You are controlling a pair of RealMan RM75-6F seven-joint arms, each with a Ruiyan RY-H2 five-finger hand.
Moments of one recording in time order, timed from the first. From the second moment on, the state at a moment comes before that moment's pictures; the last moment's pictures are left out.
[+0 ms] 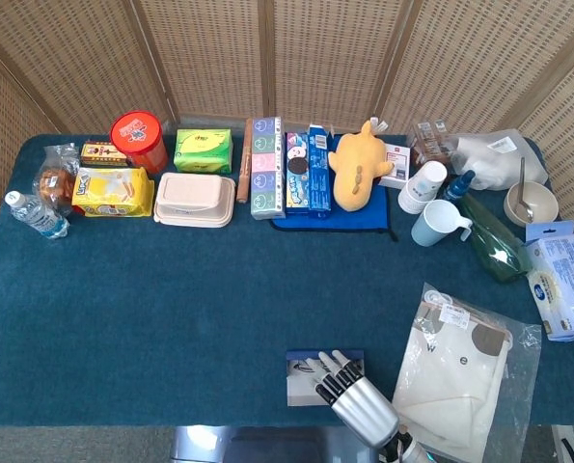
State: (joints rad) left arm 0.09 -1.01 0.07 -1.39 1.63 1.69 -0.60; right arm 0.18 -1.70 -0.16 -1.39 -2.05 1.39 -0.50
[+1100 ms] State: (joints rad) left arm 0.08 -1.01 0.07 -1.39 1.64 1.67 -0.58; right arm 0.29 -1.60 -0.08 -1.64 -1.94 1.20 -0.65
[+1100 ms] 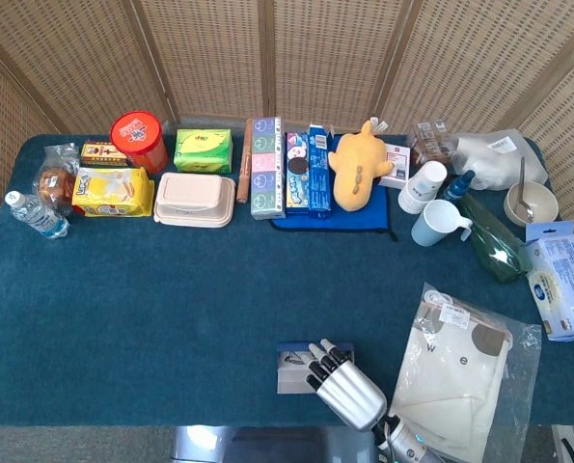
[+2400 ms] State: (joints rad) left arm 0.09 -1.04 0.07 -1.34 1.62 1.66 -0.62; right arm 0.45 -1.65 0.08 -1.59 -1.70 1.05 -0.72
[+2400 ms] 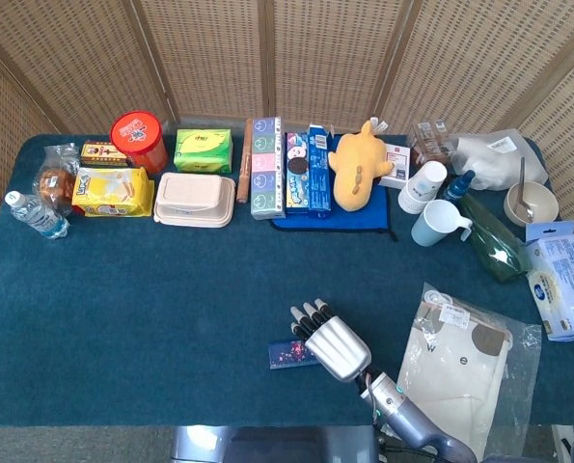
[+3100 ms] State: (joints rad) left arm 0.08 -1.04 0.07 -1.35 1.62 1.63 -0.61; right arm 0.48 -1.48 0.04 -1.93 -1.48 0.94 -0.91
